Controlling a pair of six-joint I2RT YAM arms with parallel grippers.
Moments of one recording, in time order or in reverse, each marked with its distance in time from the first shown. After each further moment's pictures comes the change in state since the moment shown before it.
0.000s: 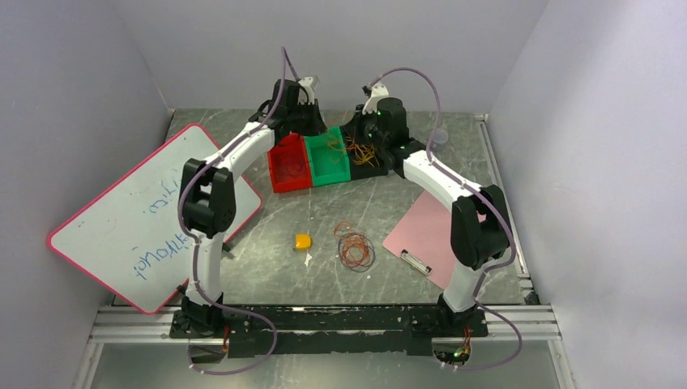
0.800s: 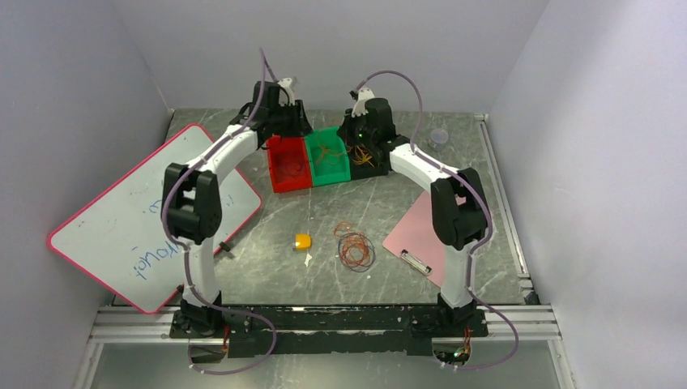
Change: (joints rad) left arm 0.072 -0.054 -0.114 0.005 -0.028 -0.002; right arm -0.008 0.224 0.137 -0.009 -0.065 -0.036
